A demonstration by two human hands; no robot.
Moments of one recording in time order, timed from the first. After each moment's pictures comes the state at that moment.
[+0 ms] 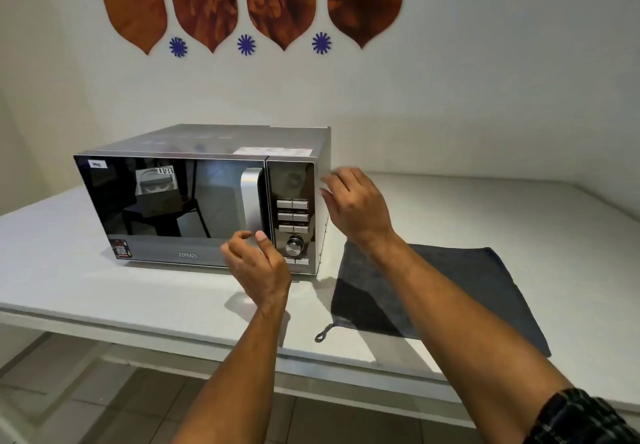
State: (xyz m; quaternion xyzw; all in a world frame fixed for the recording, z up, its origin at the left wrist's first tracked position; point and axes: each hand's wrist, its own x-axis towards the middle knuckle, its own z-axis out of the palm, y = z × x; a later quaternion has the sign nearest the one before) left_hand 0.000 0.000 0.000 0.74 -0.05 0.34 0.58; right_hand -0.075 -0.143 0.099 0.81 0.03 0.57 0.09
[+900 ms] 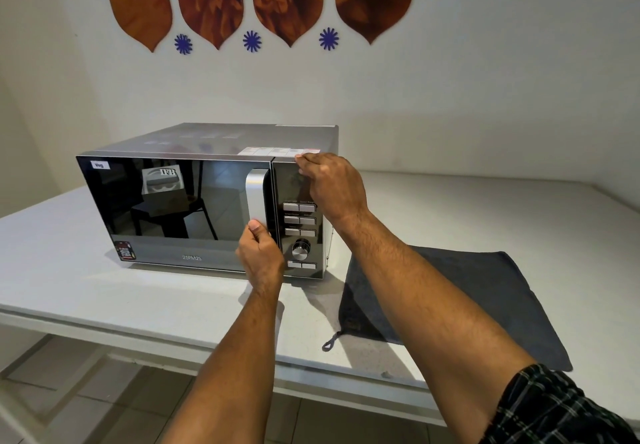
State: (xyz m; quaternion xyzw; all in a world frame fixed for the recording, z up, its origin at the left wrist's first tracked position) left_hand 0.032 -0.003 0.024 0.71 -0.04 0.20 0.67; right_hand -0.011 -0.122 0.126 0.83 0.01 0.55 0.04
